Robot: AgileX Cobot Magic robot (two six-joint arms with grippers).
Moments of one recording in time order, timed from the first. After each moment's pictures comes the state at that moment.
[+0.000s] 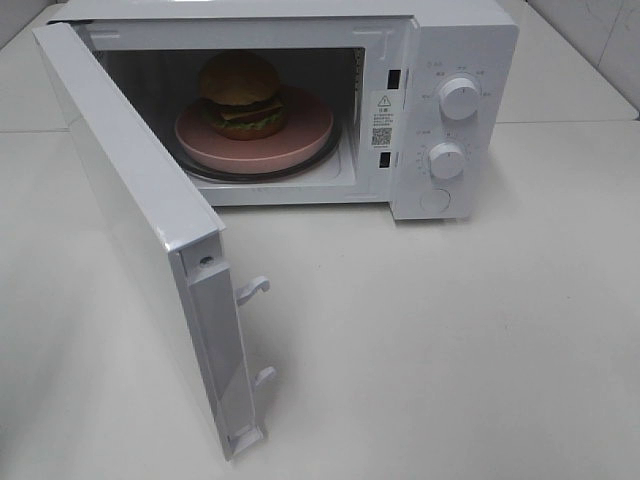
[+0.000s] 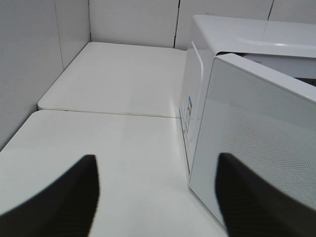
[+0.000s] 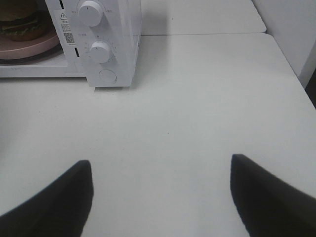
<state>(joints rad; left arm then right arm) -0.02 0.61 -0.22 -0.05 -0.14 -0.02 0.08 0.00 -0.50 -0.06 0.97 0.02</state>
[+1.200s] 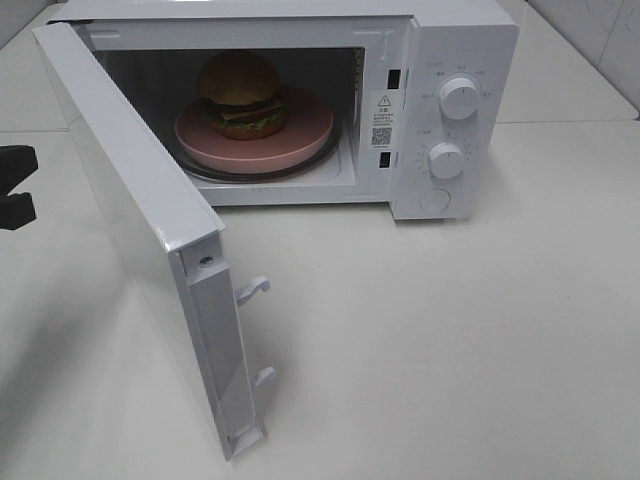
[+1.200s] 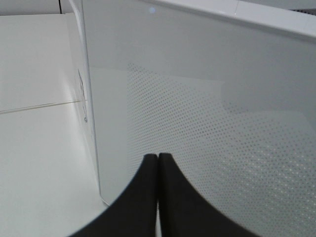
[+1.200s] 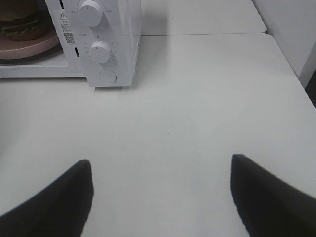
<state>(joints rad) -0.02 1.46 -0.35 0.53 -0.84 -0.33 0.08 0.00 -0.50 -0.06 0.97 0.02</state>
